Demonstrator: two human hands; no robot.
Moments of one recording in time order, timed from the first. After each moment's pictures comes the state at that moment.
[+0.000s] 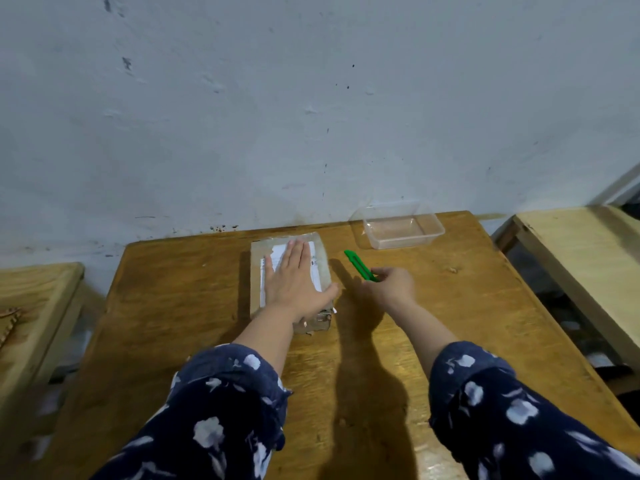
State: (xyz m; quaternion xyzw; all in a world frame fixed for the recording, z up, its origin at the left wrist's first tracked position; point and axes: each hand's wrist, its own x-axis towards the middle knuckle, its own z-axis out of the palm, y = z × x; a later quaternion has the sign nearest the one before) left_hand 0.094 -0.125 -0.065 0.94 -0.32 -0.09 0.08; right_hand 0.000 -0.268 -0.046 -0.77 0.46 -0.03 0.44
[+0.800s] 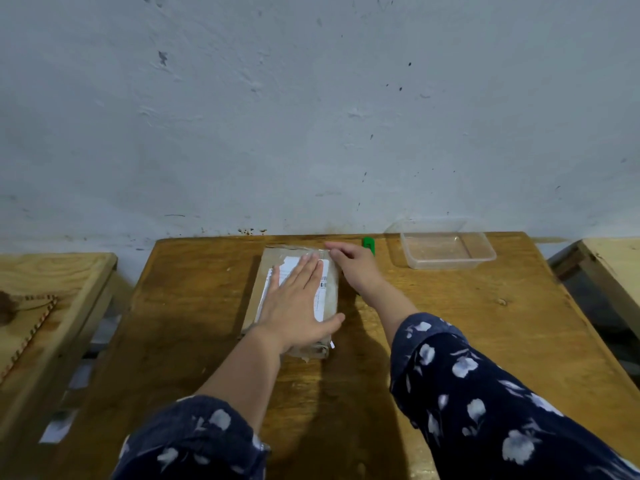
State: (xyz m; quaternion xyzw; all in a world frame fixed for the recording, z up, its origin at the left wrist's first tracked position) left_hand 0.114 -0.089 -0.067 0.93 -0.35 -0.09 0.07; right_hand 0.114 -0.242 -0.064 -0.78 0.23 -0.03 0.58
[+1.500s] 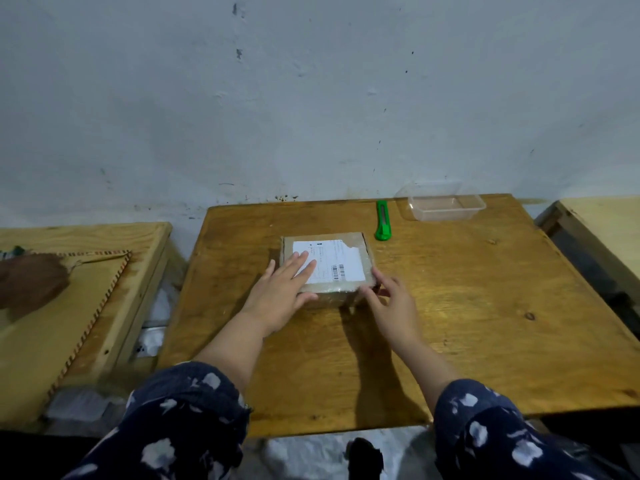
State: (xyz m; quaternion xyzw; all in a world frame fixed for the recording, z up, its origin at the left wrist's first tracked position) left_hand 0.041 0.047 -0.059 0.91 -0.40 -0.08 0.06; right_hand -0.074 -0.133 -0.081 -0.83 0.30 -0.13 0.45
